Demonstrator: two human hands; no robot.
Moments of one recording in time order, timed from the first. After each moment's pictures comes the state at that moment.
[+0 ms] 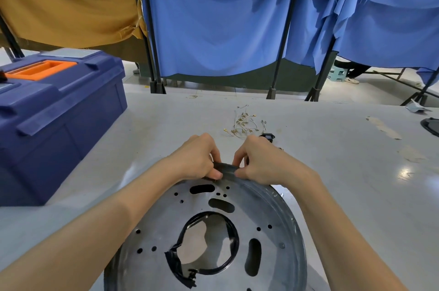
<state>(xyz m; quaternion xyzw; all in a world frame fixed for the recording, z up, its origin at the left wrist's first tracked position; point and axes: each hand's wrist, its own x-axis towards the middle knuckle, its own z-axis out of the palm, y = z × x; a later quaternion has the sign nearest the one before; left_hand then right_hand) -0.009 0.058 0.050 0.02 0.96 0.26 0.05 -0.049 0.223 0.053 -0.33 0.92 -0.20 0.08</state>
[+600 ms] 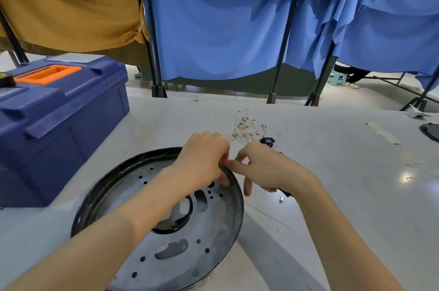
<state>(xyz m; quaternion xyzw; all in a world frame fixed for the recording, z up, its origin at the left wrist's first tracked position) -0.004 0.073 0.052 0.09 0.99 0.05 -0.10 -0.036 0.224 0.064 -0.28 0.90 -0.27 0.19</state>
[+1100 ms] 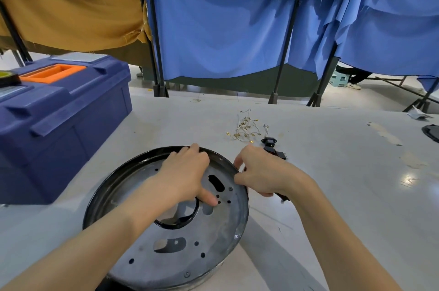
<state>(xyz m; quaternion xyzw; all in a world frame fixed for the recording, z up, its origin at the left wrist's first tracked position) 0.023 0.054 0.046 0.00 1.00 0.02 0.05 -0.033 0.218 0.059 -0.28 0.92 -0.21 0.18</state>
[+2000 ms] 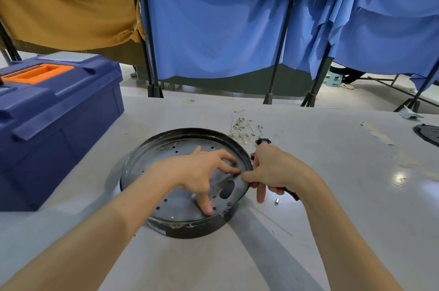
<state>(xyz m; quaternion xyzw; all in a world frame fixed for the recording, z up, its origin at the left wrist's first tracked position) -0.011 0.061 0.049 0.17 0.97 0.10 0.17 -0.043 0.241 0.065 -0.19 0.93 -0.25 0.21</state>
